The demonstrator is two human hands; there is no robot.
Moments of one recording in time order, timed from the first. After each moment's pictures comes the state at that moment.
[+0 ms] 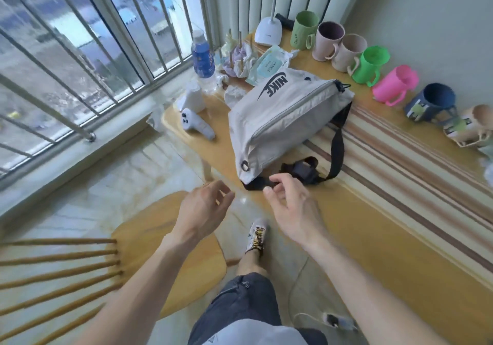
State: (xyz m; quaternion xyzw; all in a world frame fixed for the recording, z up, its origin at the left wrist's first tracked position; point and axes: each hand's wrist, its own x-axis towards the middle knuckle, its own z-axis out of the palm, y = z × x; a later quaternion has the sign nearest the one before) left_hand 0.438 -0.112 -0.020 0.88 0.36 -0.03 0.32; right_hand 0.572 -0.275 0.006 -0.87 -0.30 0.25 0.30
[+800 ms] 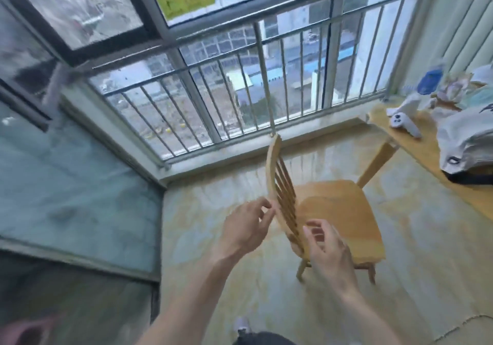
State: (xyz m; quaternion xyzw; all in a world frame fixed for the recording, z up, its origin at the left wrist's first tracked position) left_hand -0.113 -0.183 0.138 0.81 0.54 0.05 0.23; right_hand 0.041 -0.298 0.089 -0.75 -0.38 0.33 0.42
